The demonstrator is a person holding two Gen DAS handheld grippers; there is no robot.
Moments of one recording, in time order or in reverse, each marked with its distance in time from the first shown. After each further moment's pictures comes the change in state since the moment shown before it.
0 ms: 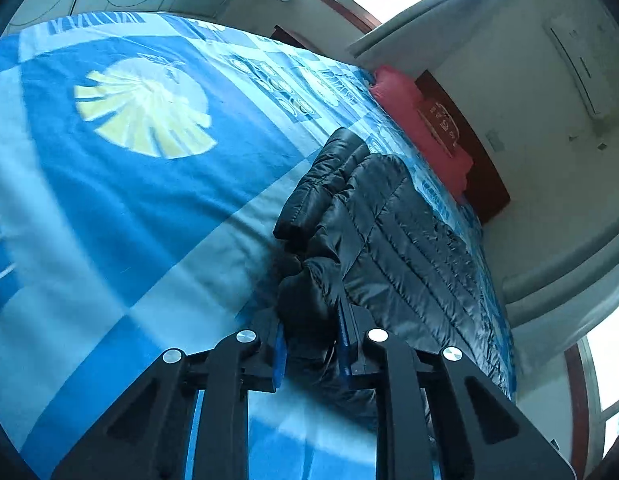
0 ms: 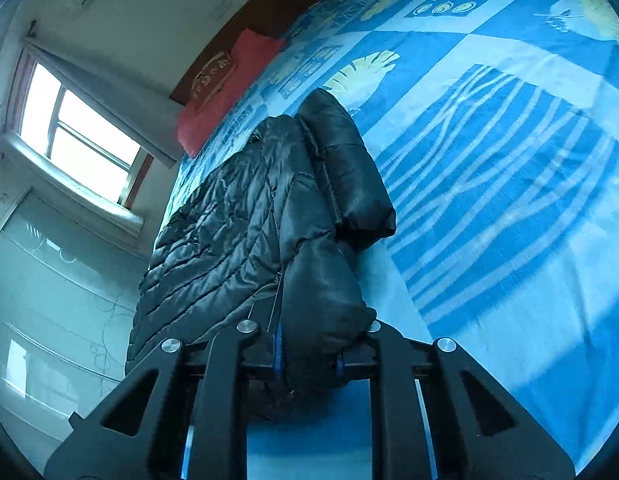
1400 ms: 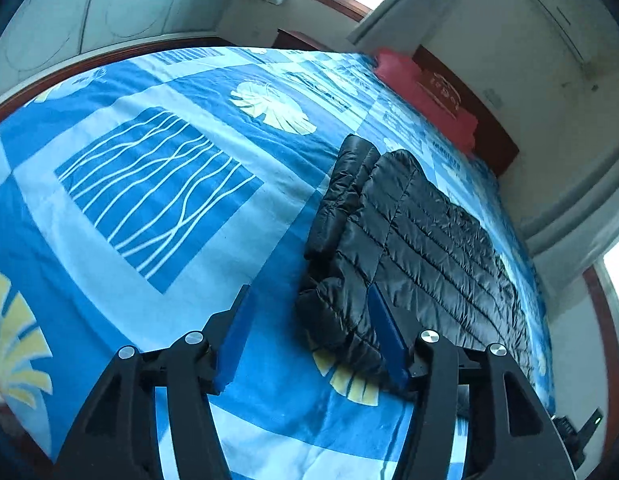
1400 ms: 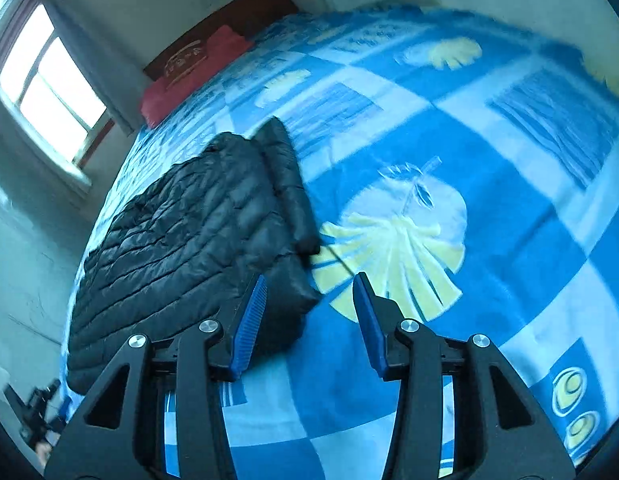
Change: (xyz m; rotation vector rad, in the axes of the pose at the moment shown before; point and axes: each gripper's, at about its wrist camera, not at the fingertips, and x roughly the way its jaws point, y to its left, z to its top) left arm -0.135 0.047 -0.033 0.173 0.063 0.117; right arm -0.150 -0.007 -0.070 -0.194 -0.018 -0.275
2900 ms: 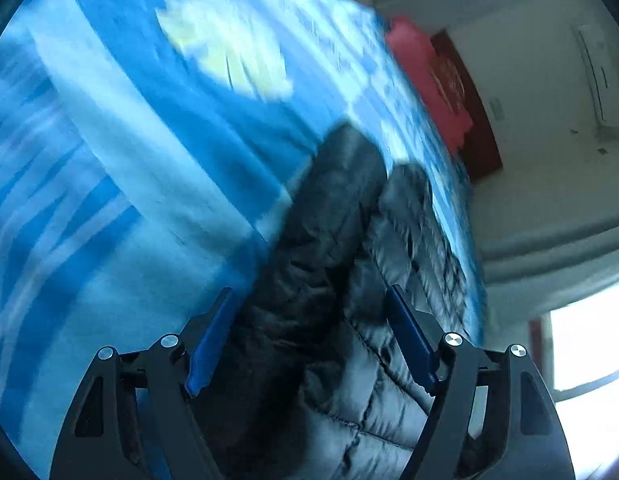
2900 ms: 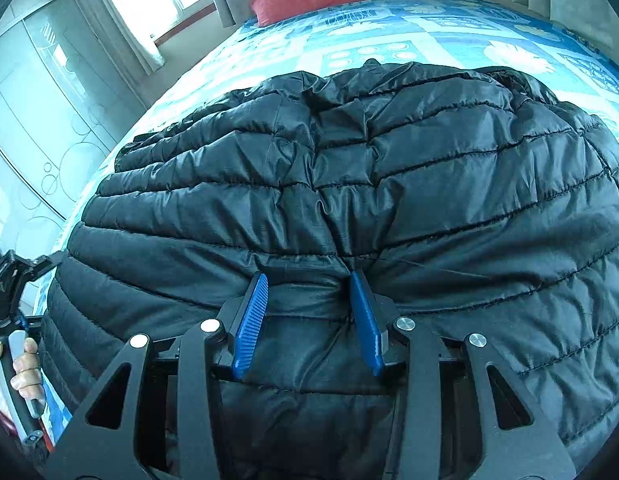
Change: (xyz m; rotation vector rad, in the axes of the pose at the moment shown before) left arm 0.124 0.010 0.069 -0.272 0.246 -0.240; right arm 0.190 0.220 0.005 -0.365 0.203 0.140
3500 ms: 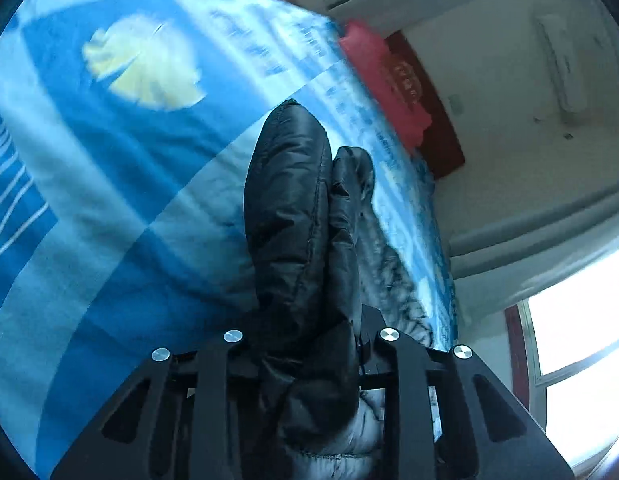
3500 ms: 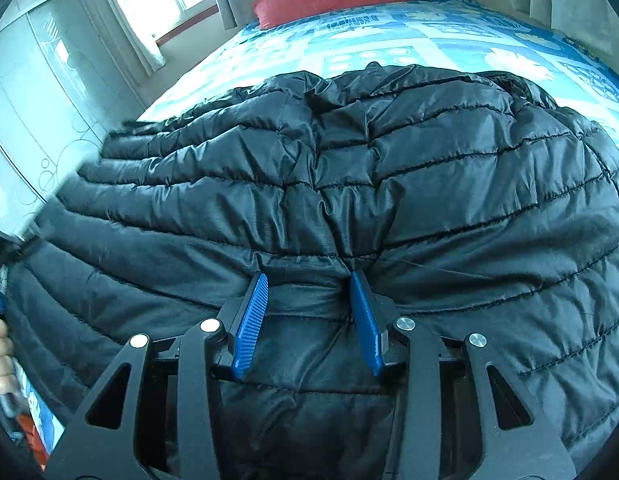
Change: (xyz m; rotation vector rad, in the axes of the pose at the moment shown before) left arm -0.022 -0.065 -0.028 0.120 -0.082 -0.092; right arm -0.001 0.004 -0.002 -0.025 -0.021 -0.019
